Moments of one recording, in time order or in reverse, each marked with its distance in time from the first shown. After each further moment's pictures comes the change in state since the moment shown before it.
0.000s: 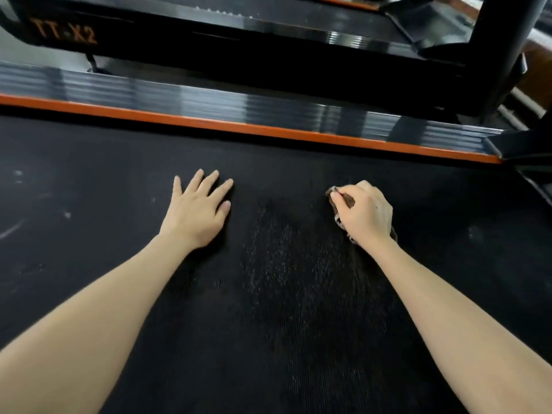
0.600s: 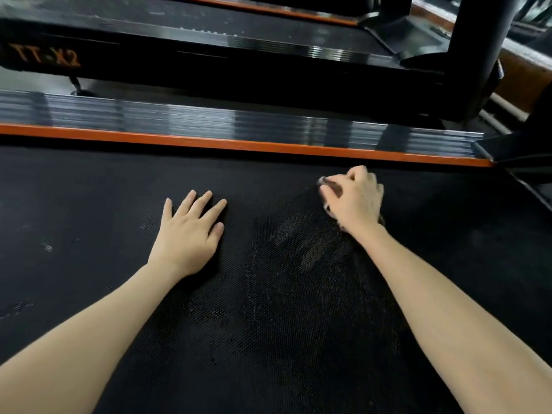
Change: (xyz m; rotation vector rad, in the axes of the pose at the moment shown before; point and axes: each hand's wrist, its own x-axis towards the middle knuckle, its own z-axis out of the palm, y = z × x) left_hand 0.002 -0.007 0.008 -0.028 0.027 0.027; right_hand 0.045 -0.008 0.022 -0.089 0.021 0.047
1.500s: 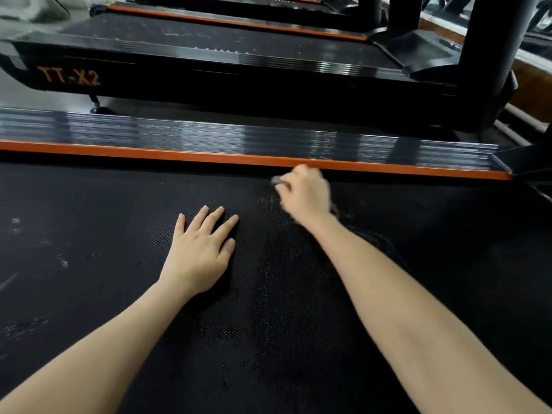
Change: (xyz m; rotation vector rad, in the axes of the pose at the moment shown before) left_hand 0.000 -0.003 0.001 -0.022 0.032 0.019; right_hand 0.034 -0.086 0.038 0.121 -0.077 -0.198
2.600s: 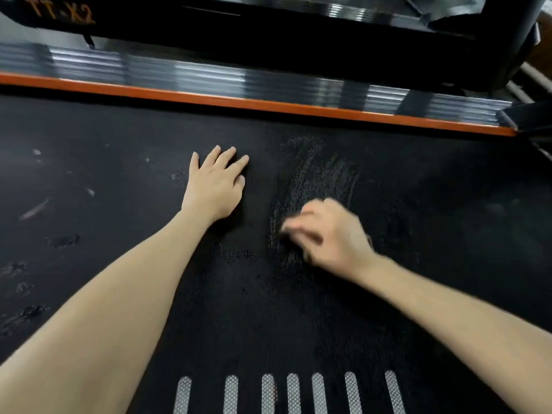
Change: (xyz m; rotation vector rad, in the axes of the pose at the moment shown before) left_hand -0.001 0.003 -0.003 -0.009 -0.013 -0.035; right_hand -0.170 -0.021 -0.072 0.232 -0.118 -0.405
